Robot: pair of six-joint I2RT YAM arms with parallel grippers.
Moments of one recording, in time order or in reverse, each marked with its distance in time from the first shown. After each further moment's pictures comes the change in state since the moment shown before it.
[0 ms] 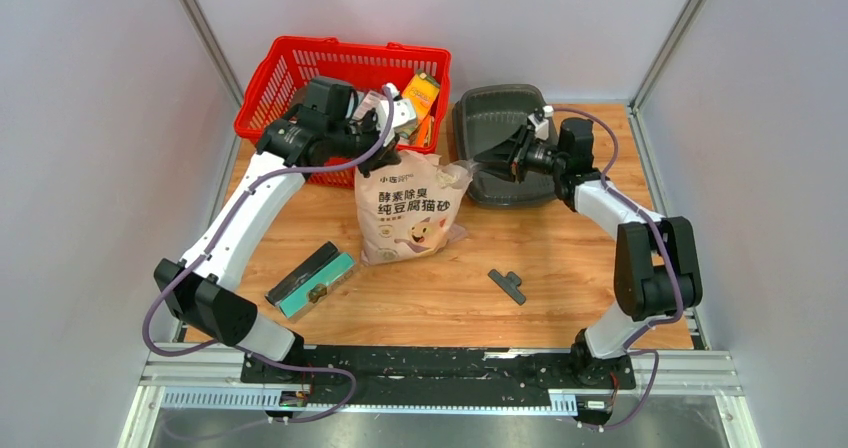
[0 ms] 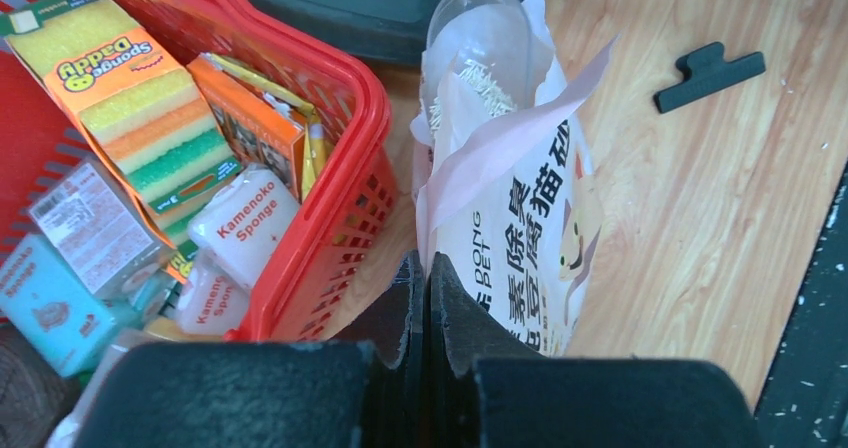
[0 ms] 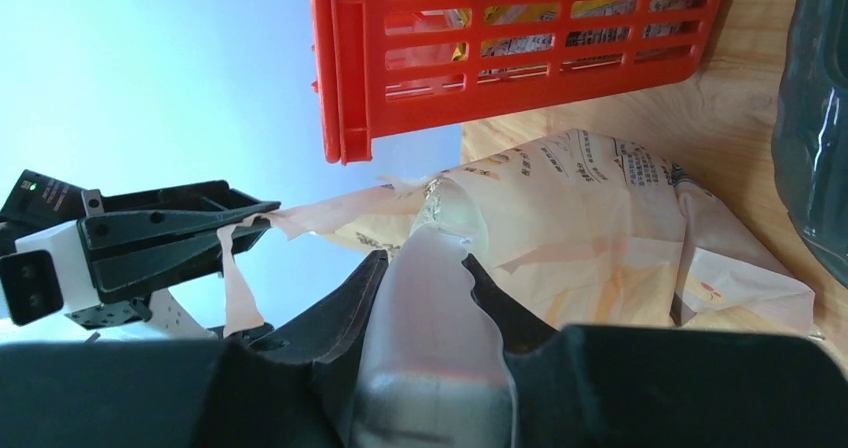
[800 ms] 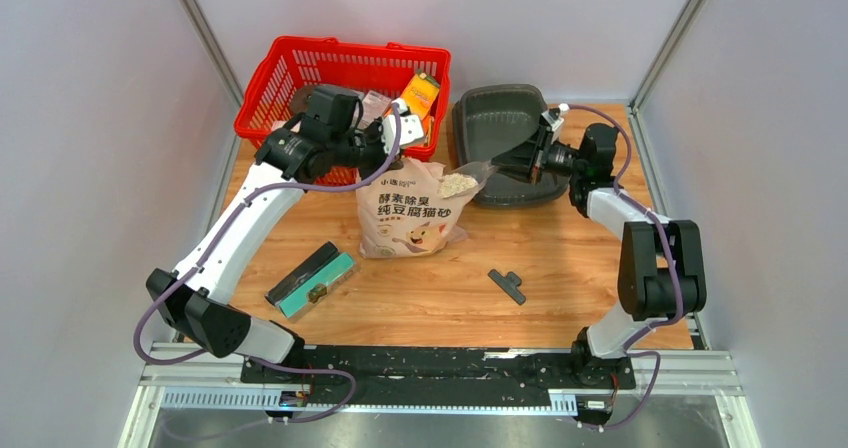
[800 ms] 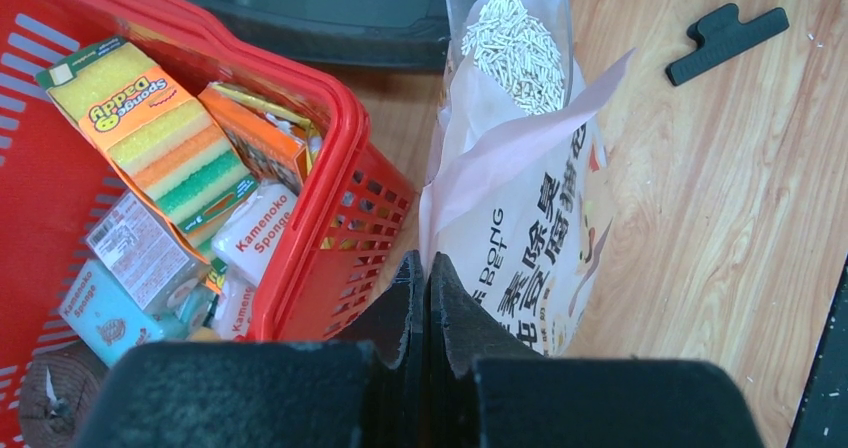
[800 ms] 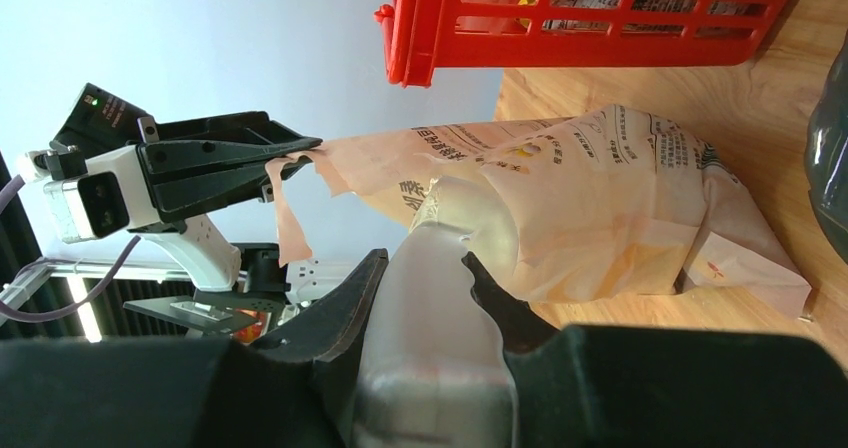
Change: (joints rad) left arm -0.063 -0.055 -0.035 0.000 -0.067 0.117; right arm -0.113 -0.012 -0.077 0.277 -0.243 0.080
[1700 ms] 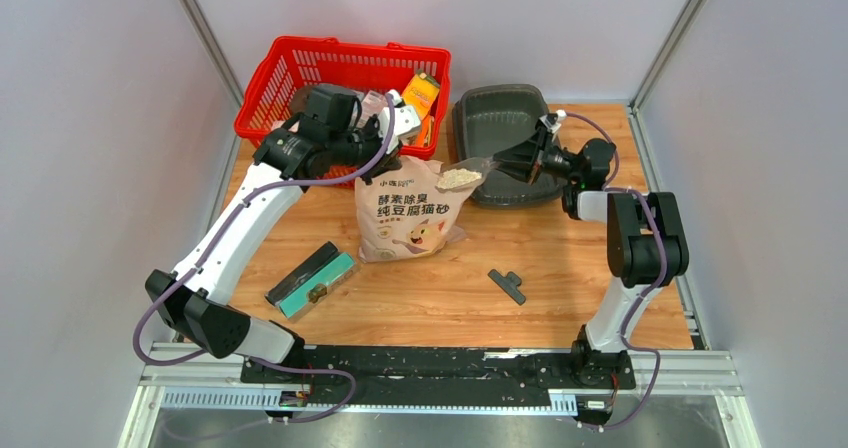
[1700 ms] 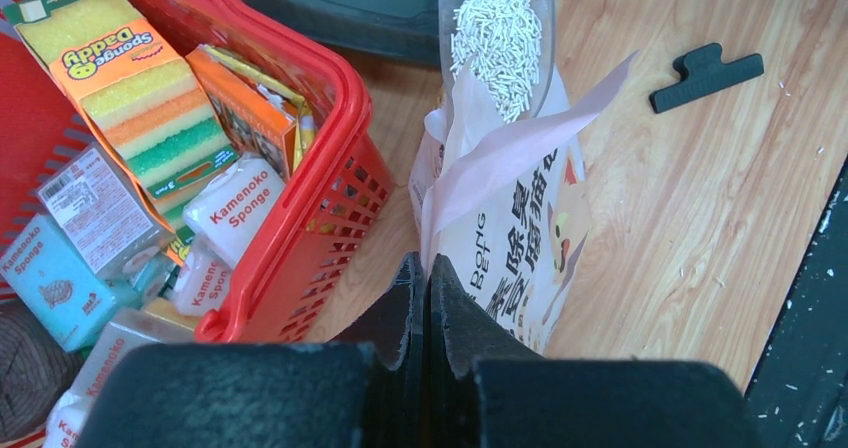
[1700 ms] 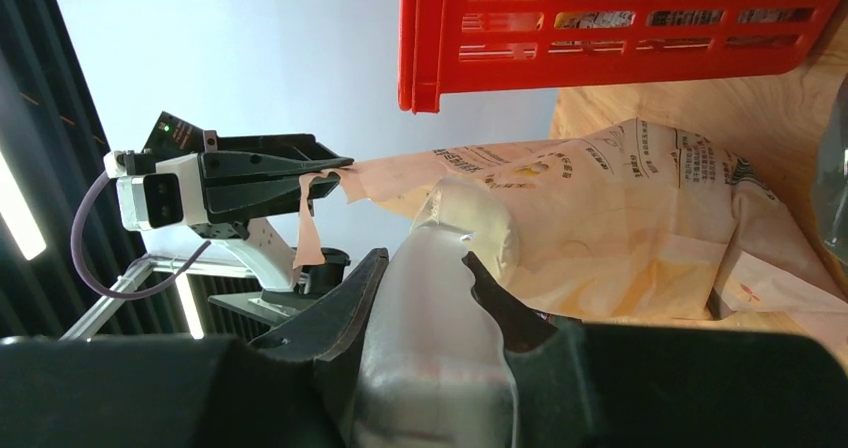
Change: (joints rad) left arm 0.002 -0.005 0.002 0.007 -0.026 -0.147; right arm -0.018 0.219 -0.030 0.581 -0.014 0.438
